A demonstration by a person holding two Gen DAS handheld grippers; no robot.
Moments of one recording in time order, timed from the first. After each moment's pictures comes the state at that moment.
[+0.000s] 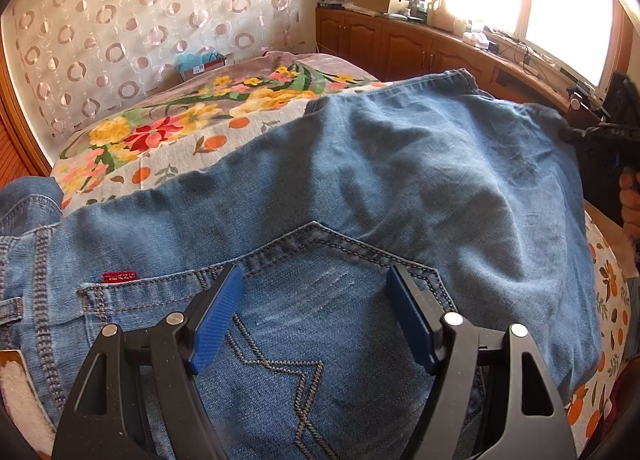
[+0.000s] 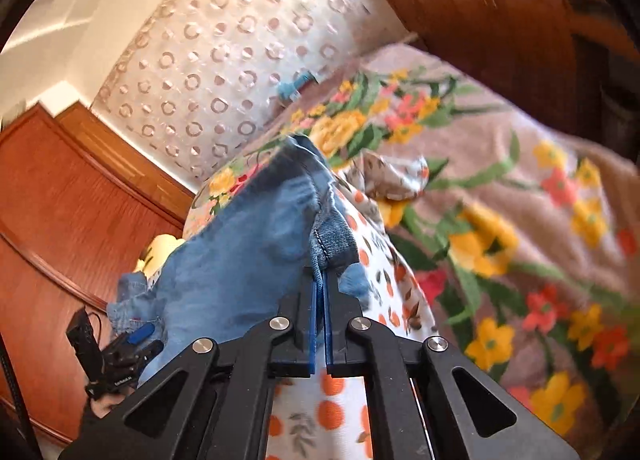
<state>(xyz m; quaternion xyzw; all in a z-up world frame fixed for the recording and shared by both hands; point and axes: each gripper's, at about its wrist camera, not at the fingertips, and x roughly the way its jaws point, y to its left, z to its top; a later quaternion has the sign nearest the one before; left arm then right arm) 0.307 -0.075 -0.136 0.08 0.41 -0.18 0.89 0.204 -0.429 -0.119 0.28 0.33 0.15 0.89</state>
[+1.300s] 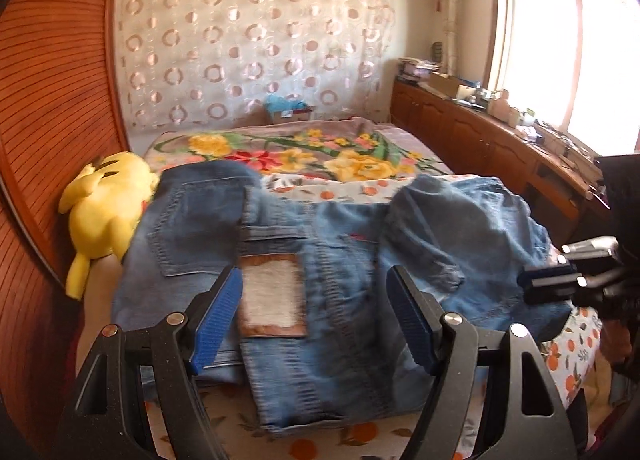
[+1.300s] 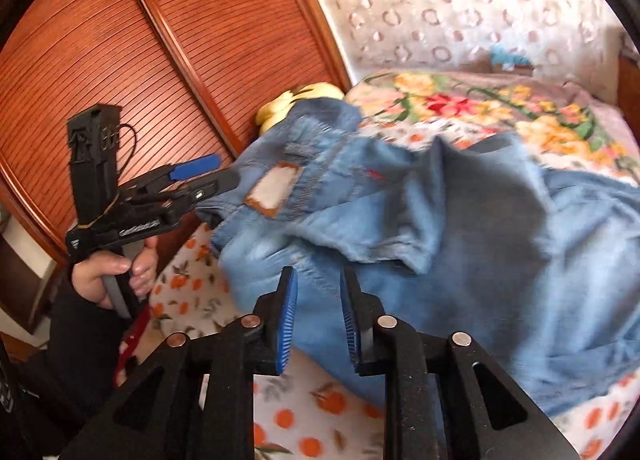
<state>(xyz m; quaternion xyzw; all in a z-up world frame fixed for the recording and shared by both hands) 0.195 0.077 -0.061 -0.01 0.31 -0.08 0.95 0.139 -0.053 -0.069 0.00 0.35 0.40 0.85</state>
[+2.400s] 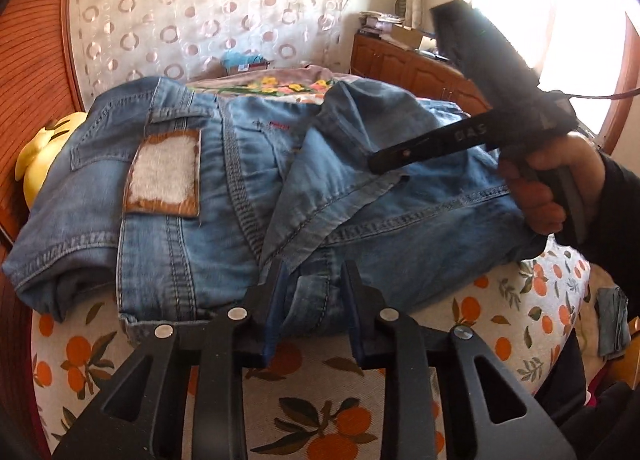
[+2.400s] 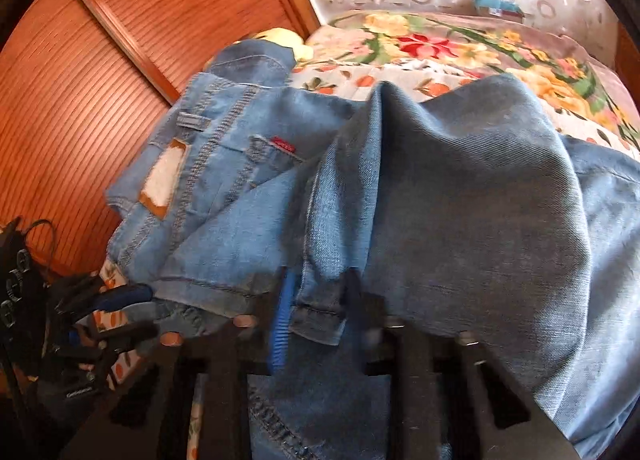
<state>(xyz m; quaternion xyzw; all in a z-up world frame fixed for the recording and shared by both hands) 0.164 0.034 -0.132 0.00 0.39 -0.14 0.91 0.262 -0.009 -0.105 -0.02 0.46 0.38 0.80</state>
